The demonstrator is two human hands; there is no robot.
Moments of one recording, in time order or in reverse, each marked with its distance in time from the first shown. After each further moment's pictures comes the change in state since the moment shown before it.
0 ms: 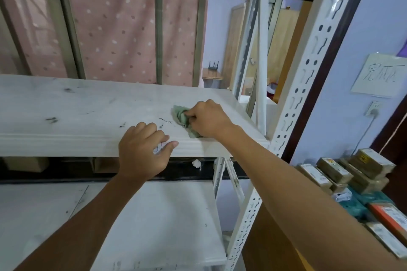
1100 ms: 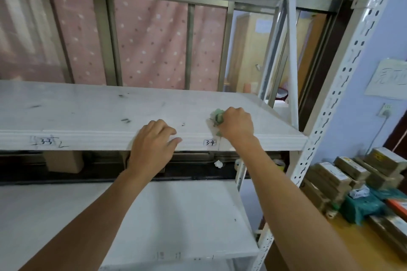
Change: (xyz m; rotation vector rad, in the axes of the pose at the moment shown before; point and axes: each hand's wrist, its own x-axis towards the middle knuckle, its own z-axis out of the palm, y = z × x) left_hand -0.018 -0.094 -0.104 -0.006 -0.307 -0.159; right_hand -0.021 -0.113 -0.005 -0.079 0.097 0.447
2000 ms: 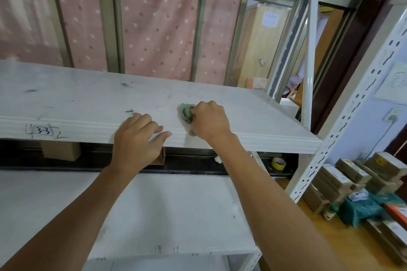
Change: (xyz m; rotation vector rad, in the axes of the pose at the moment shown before) left_hand -0.011 -0.054 -0.001 0.000 0.295 0.134; right_hand 0.014 -0.083 0.031 -0.022 0.044 -0.324
